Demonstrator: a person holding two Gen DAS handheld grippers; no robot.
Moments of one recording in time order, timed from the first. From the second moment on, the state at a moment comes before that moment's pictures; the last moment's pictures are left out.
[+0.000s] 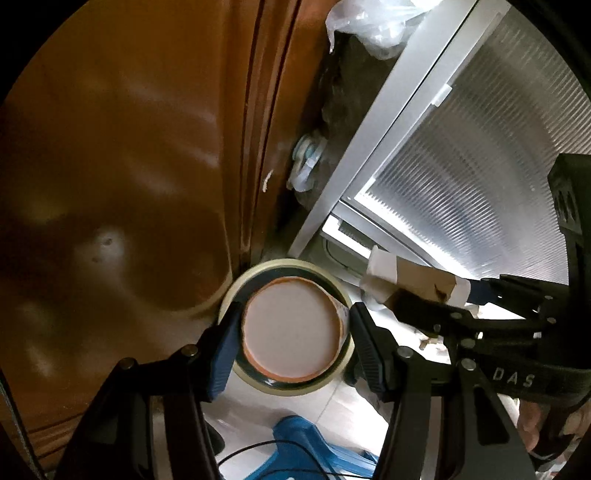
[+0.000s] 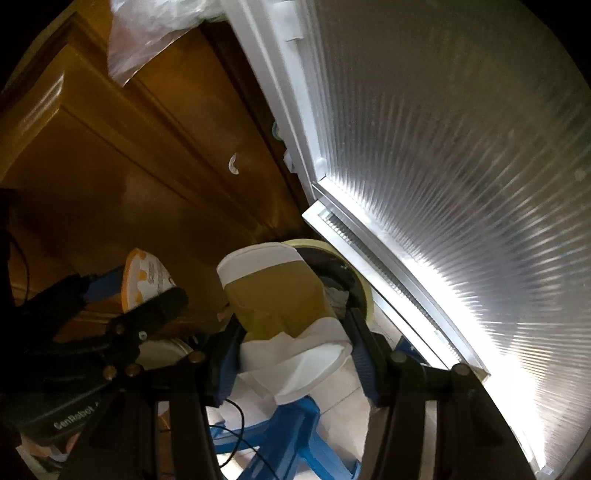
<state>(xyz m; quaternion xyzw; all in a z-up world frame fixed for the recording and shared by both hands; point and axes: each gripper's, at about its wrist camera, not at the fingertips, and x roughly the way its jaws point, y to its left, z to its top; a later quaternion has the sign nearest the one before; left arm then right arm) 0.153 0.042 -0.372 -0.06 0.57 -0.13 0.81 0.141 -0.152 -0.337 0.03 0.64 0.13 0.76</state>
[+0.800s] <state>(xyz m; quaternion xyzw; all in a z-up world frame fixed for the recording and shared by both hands) 0.141 0.038 -0.350 -0.04 0.55 -0.13 0.82 0.129 -0.161 -0.322 0.05 0.64 0.13 0.76</state>
